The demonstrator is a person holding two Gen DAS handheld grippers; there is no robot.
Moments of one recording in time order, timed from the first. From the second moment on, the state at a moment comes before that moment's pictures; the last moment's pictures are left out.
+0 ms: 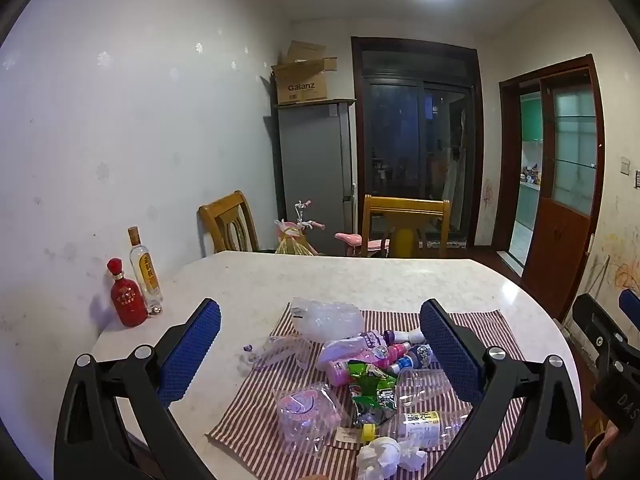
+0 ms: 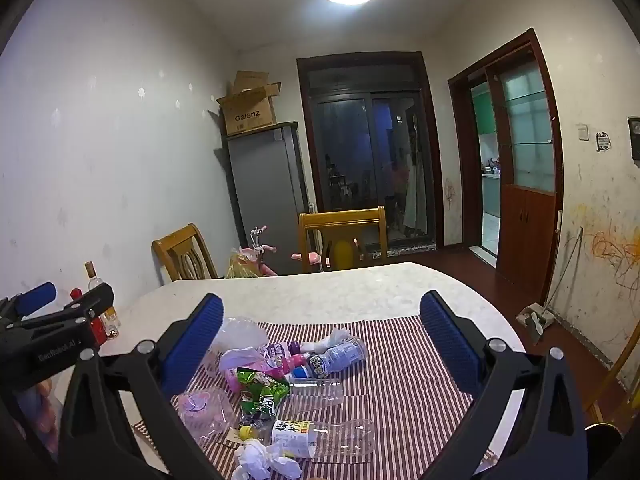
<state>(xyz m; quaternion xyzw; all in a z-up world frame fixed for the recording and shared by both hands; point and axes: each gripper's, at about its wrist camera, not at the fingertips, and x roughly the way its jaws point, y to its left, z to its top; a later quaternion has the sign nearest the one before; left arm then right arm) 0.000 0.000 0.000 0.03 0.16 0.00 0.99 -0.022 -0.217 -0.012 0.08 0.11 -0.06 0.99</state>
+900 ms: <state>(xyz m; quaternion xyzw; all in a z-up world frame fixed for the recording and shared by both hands) 0.003 -0.001 -0.006 0.02 0.17 0.00 0.99 -0.019 -0.215 -0.013 0.07 0.12 -0.05 0.99</state>
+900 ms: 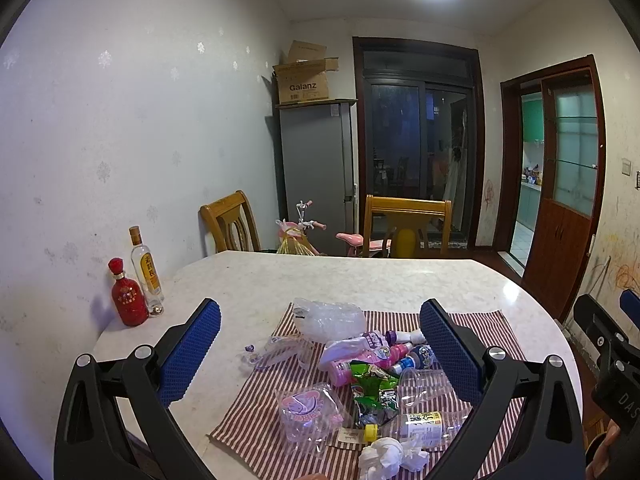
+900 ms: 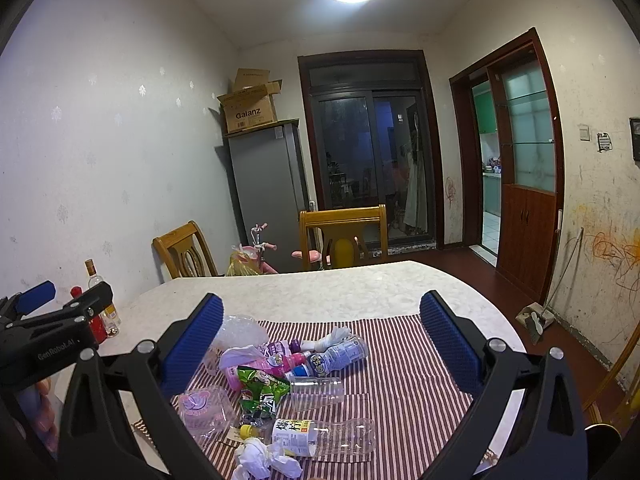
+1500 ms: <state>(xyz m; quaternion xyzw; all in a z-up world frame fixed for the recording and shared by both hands) 0.004 -0.001 -0.005 0.02 0.17 0.00 0.99 -0.016 -0.212 -0.015 0.07 0.12 -0.05 0.99</state>
